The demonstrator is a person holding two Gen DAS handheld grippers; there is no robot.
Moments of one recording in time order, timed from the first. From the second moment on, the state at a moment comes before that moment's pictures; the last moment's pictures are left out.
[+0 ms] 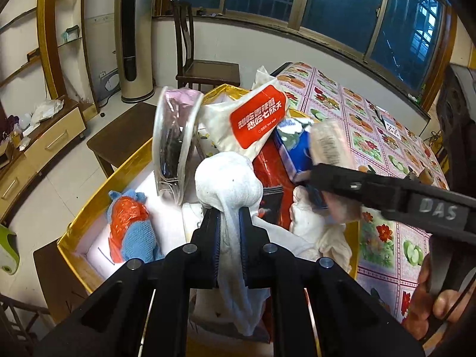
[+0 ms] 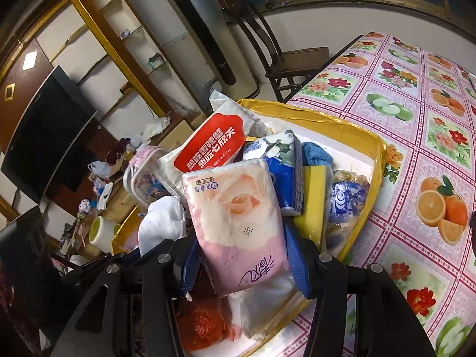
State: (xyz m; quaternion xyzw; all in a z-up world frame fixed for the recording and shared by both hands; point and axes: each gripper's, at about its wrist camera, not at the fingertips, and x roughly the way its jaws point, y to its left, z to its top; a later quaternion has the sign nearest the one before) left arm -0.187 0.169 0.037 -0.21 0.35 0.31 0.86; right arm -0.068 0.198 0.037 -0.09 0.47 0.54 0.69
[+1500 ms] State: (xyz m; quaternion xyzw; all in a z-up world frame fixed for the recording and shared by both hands) left arm -0.201 0.107 0.070 -0.12 0.30 0.37 0.87; right arm -0.091 0.048 0.076 0.02 0.40 0.54 0.74
